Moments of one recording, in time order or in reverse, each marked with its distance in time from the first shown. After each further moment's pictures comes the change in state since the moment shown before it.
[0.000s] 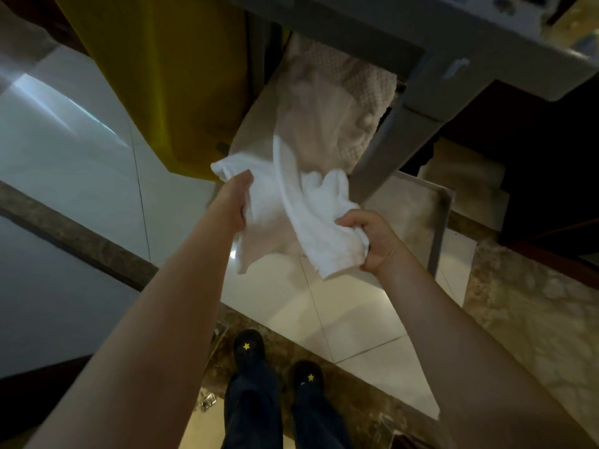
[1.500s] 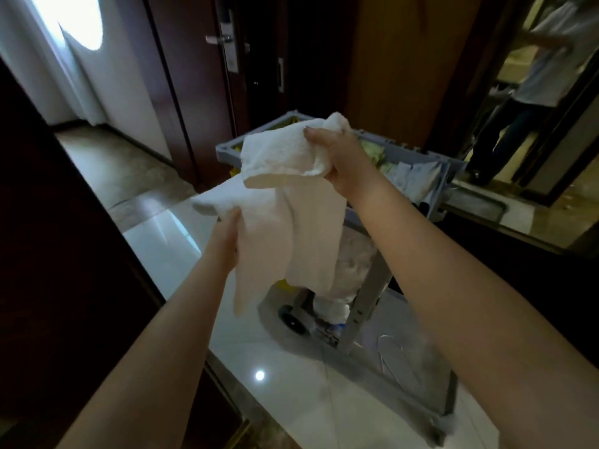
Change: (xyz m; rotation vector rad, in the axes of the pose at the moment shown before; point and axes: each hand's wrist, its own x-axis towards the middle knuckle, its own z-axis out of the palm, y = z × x) left_hand -0.332 0.110 -0.087 -0.222 -0.002 0.768; right_hand -0.243 -0.165 0.316 -0.449 -0.146 -0.726
